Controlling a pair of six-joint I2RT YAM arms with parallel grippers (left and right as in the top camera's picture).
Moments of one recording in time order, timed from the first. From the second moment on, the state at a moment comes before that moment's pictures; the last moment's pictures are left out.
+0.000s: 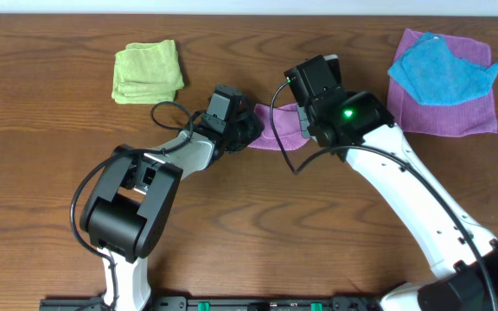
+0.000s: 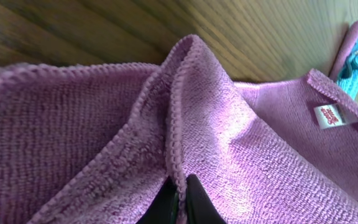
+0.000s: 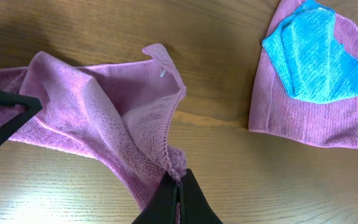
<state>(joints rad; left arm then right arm) -0.45 2.02 1.10 0.10 0.36 -1.03 0.52 1.62 1.49 -0.98 0.48 0.28</state>
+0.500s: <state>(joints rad) -0.32 1.97 1.10 0.06 0.54 -1.03 0.52 1.57 1.49 -0.91 0.50 0.28</state>
